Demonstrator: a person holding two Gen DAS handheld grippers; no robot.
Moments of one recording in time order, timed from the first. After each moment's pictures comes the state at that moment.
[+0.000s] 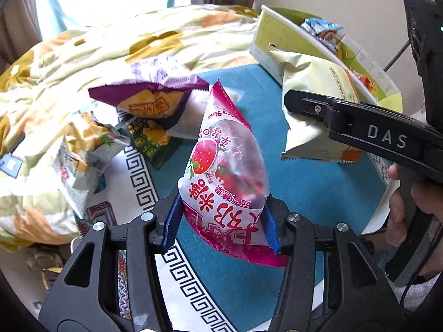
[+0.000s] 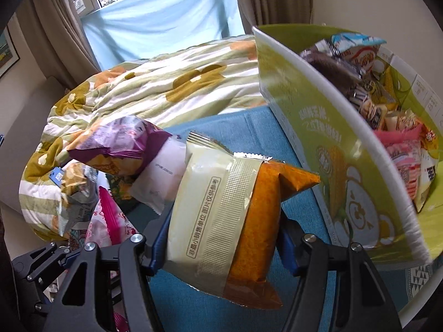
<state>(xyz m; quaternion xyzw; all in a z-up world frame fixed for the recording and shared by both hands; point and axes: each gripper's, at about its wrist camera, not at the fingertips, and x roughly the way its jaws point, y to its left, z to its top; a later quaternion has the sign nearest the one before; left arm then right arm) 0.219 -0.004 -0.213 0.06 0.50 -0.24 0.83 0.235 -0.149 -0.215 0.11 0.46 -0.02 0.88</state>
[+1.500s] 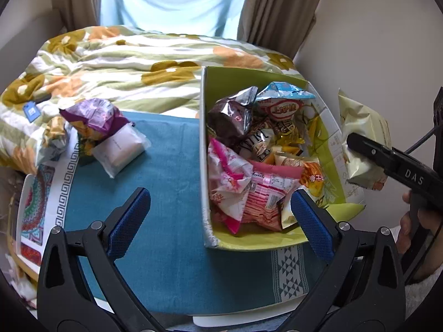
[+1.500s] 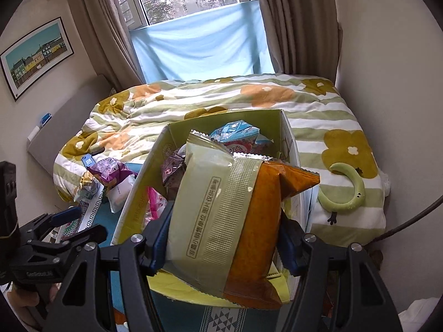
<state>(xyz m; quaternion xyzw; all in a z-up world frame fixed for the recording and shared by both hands) 0.189 -0.229 -0.134 -0.07 0.46 -0.07 0.88 0.224 -0.427 -0.118 0.05 0.42 0.12 0.90</state>
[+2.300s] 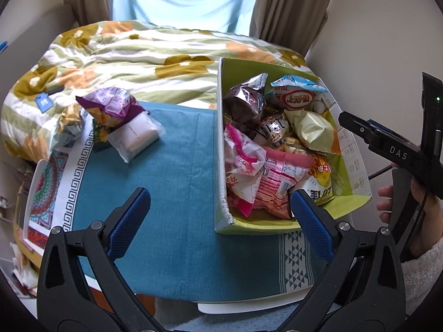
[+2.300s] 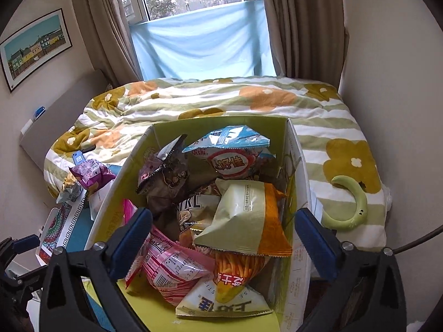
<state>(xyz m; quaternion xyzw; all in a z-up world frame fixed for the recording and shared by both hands) 0.169 -0.227 -0.132 -0.07 0.47 -0.04 0.88 0.254 -0.427 -0.138 0.03 0.40 0.13 0.91</state>
